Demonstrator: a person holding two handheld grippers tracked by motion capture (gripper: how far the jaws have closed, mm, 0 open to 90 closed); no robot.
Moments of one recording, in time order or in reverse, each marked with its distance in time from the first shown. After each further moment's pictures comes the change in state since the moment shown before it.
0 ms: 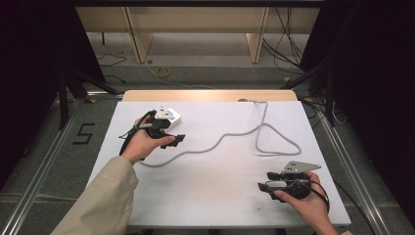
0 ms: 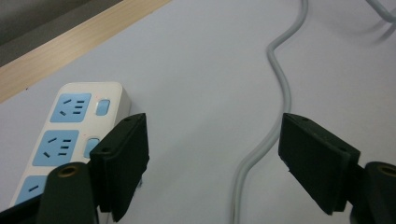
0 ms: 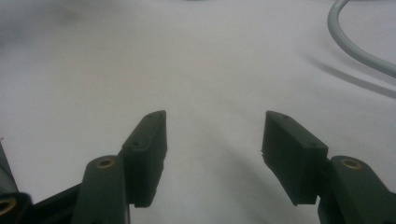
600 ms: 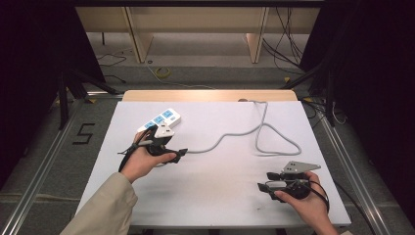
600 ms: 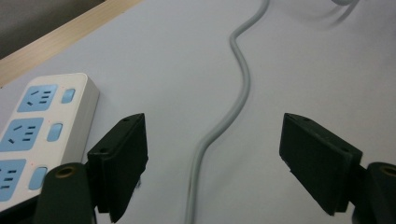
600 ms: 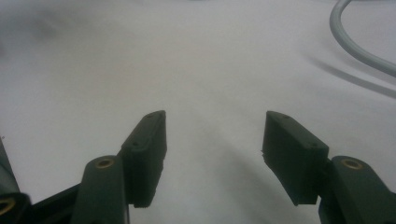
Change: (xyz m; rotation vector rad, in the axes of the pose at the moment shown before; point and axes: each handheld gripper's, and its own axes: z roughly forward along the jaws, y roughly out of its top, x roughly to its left) left arm -0.037 -0.028 -0.015 -0.025 -0.014 0.054; right arm 0.000 0.000 0.000 0.002 0.004 -0.004
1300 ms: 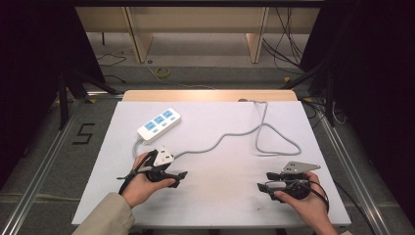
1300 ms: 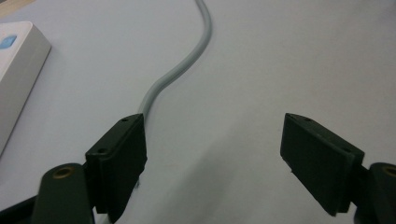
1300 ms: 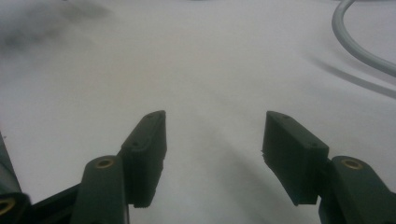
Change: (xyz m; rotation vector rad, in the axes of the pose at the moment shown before) left arm -0.037 -0.055 -0.001 -0.006 -0.027 0.001; right arm 0.001 0.000 0.000 0.002 0.001 -0.002
